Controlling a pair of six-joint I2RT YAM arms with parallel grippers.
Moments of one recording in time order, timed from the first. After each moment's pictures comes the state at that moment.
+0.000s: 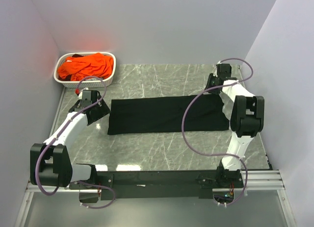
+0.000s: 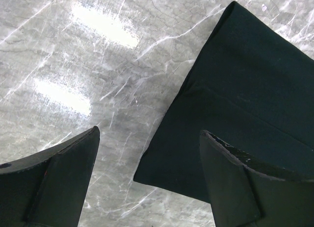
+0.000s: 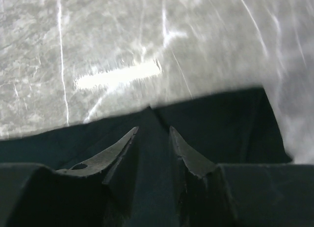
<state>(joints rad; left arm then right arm) -0.08 1.29 0.83 -0.48 -0.21 -0.62 -0.04 1.97 1.44 -0.35 -0.12 0.25</state>
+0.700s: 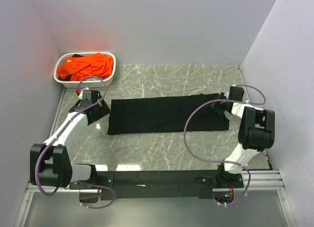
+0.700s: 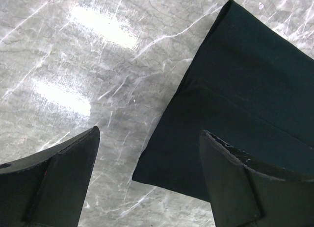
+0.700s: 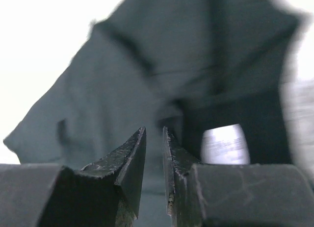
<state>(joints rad) -0.09 1.28 0.83 -0.47 -0.21 -0.61 -0.19 1.71 0.90 -0.05 -0.37 0.57</state>
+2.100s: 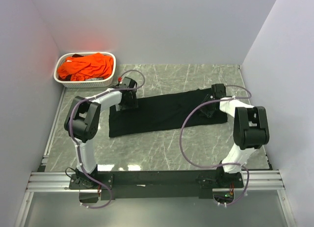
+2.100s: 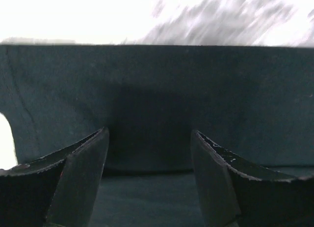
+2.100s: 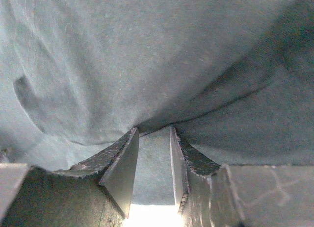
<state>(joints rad) -0.39 1.96 1.33 -0.49 -0.22 -0.54 0.03 1.73 0.97 -0.32 -0.18 0.71</state>
